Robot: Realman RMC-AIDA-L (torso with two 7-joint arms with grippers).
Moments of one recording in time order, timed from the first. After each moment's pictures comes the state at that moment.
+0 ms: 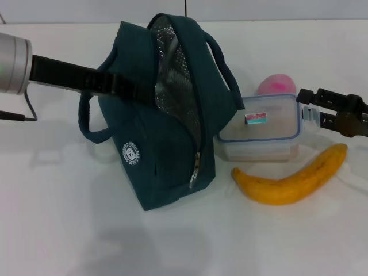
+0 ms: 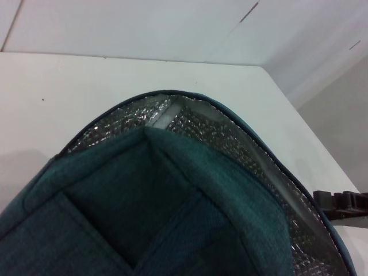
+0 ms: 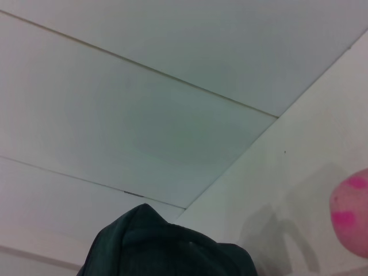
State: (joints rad) left arm -0.55 -2.06 0.93 1.28 2.12 1.71 -2.58; right arm 0.56 1.94 -0.70 -0.26 -1.71 -1.45 2.07
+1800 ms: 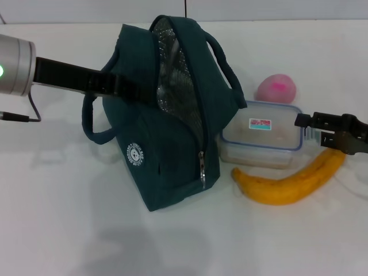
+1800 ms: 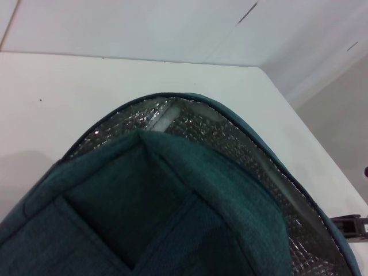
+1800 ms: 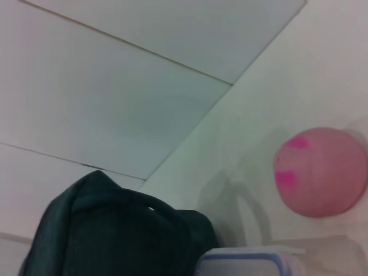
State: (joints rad) left arm -0.55 -2.07 0.92 1.25 2.12 1.69 -2.55; right arm 0.56 1.93 -0.73 -0.26 -1.80 -1.41 2.11
